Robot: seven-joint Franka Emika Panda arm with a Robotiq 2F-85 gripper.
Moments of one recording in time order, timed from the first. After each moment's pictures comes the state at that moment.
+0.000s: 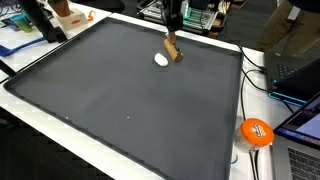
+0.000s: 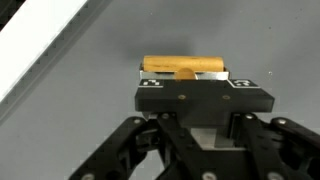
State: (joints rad) arm 0.12 0.03 0.12 -2.13 0.13 2.05 0.94
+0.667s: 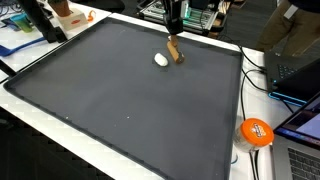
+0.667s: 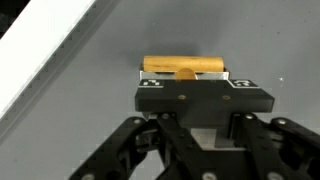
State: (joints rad) arm 0.11 -0.01 0.12 -2.25 0.18 2.14 0.93
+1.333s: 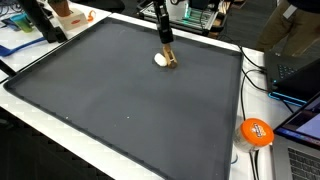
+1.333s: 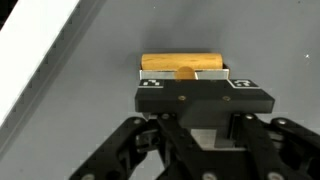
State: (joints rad) arm 0.10 0.06 0.08 -2.24 0.17 2.19 0.98
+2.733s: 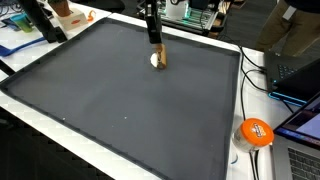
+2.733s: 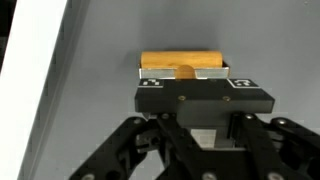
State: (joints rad) arm 0.10 0.11 0.06 -2.14 0.08 2.13 1.23
